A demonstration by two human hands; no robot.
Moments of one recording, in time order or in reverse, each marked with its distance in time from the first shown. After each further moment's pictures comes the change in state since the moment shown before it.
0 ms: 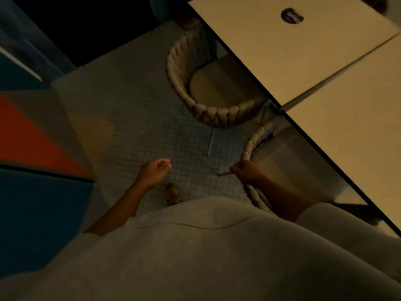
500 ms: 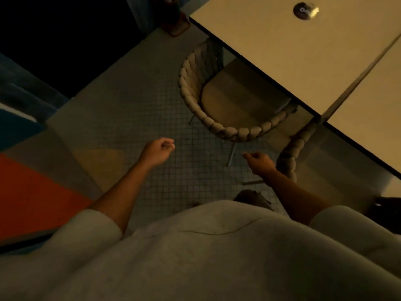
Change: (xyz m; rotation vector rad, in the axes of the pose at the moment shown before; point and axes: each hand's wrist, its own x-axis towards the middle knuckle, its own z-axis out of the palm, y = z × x) left_hand 0.230 0.043 -0.191 0.171 -0.090 0.199; right_hand 0.114 -0.176 0.012 0.490 0.228 0.279
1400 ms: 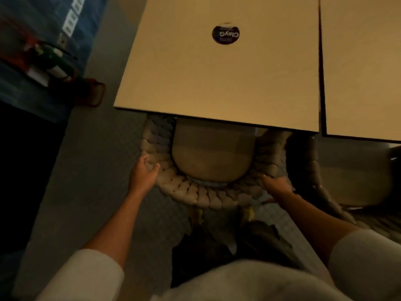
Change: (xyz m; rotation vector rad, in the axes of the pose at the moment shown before) left_hand 0.399 0.144 -0.042 0.228 -0.153 0.219; right_hand 0.157 -0.092 -0.014 0.676 0.326 0.704
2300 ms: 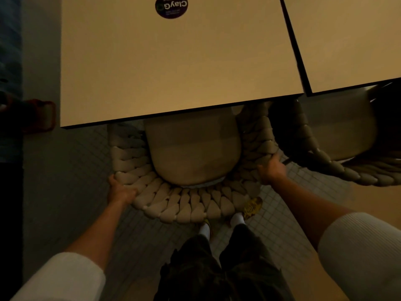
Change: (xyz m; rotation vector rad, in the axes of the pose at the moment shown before) left_hand 0.101 -0.075 0.034 0.136 -0.137 -0.215; right_hand 0.009 0.006 0.031 -0.111 0.169 -0.020
